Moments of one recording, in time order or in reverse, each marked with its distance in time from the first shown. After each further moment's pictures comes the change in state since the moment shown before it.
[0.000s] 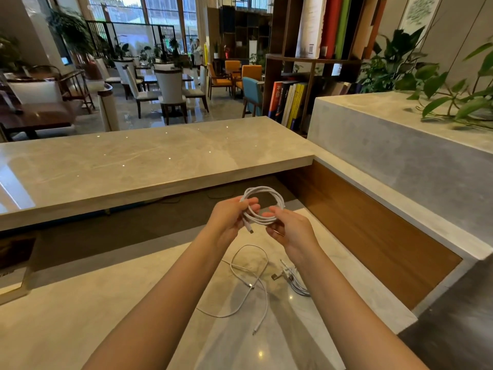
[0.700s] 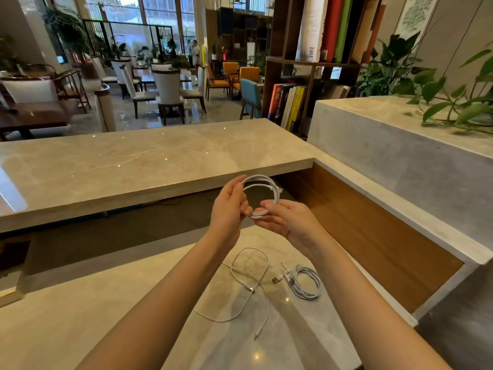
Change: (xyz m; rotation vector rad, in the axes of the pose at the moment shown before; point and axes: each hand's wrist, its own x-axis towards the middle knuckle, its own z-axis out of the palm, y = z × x) left_hand -0.006 0.003 -0.002 -0.009 -0.098 0.365; right_hand -0.011 -0.029 0.004 -0.122 -0.332 -0.056
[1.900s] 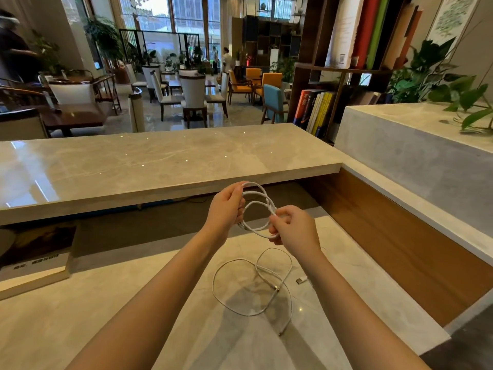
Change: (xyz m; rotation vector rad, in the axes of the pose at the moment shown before) left_hand -0.013 0.030 -0.066 0.331 0.034 0.059; right_hand -0.009 0.032 0.054 -0.681 0.241 -0.259
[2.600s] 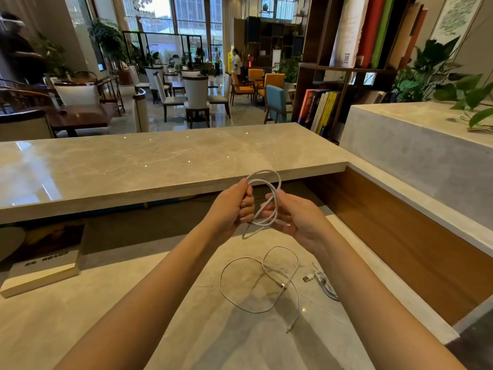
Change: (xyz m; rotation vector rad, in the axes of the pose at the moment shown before) left_hand -0.014 0.019 -0.013 -0.320 -0.266 -0.175; right_hand 0.008 -0.021 -0.004 0.625 -0.306 0.218
